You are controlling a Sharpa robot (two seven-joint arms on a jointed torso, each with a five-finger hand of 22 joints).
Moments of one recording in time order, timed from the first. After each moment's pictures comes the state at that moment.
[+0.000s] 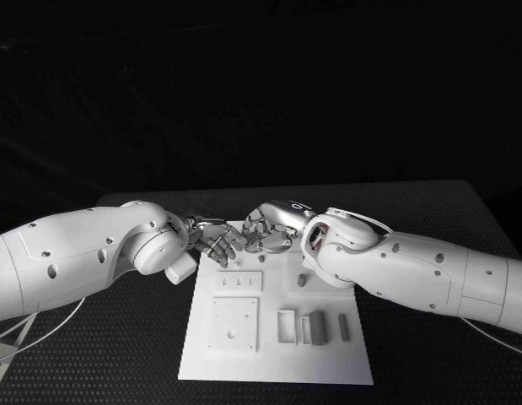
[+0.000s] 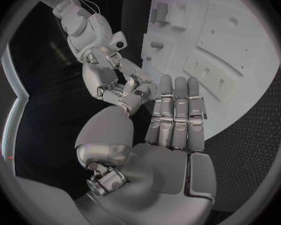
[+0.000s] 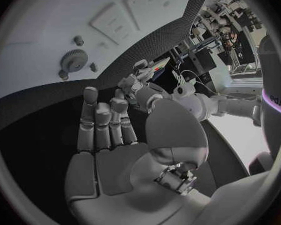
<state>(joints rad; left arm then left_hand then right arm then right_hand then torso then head) 1.39 -0.66 -0.23 1.39 -0.40 -0.12 -0.35 0.93 0.06 0.57 -0.28 0.05 1.05 0.09 0.38 0.49 1.32 0.01 0.32 0.42 1.10 0.01 0.60 0.81 0.01 1.04 -0.09 0.18 0.99 1.14 -0.59 0.00 1.41 -1.49 -0.32 -0.08 1.09 -0.07 0.57 -0.29 0.05 0.92 0.13 0.27 0.53 1.07 0.02 1.19 0.98 0.99 -0.08 1.53 0.84 0.25 0.97 0.07 0.82 1.31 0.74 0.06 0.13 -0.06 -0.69</state>
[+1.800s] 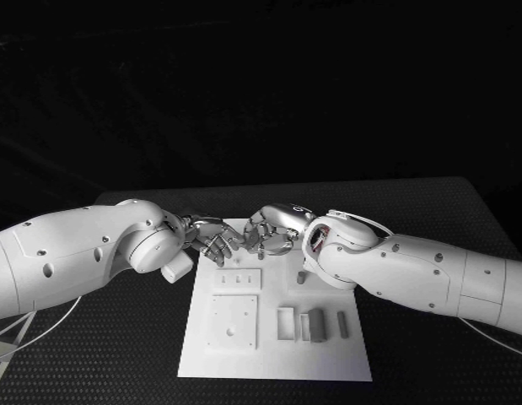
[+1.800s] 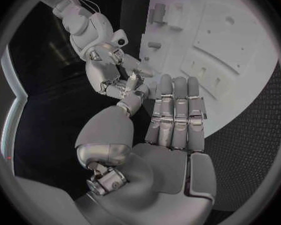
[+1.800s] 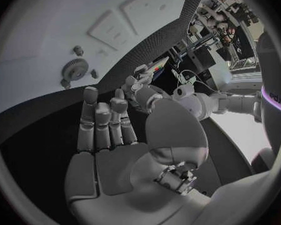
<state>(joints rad) 1.39 -0.67 -0.23 1.39 -0.41 -0.11 -0.36 0.92 0.06 0.57 -0.28 0.05 1.05 0.09 0.38 0.49 1.32 0.01 0.33 0.43 1.10 0.01 0.60 0.81 0.01 1.04 -0.09 0.18 1.00 1.13 -0.60 -0.01 1.40 -1.45 -0.31 -0.07 1.09 -0.07 0.57 -0.29 0.05 0.93 0.12 0.28 0.54 1.07 0.02 1.19 0.97 0.99 -0.08 1.52 0.84 0.25 0.97 0.07 0.81 1.31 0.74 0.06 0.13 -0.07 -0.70</state>
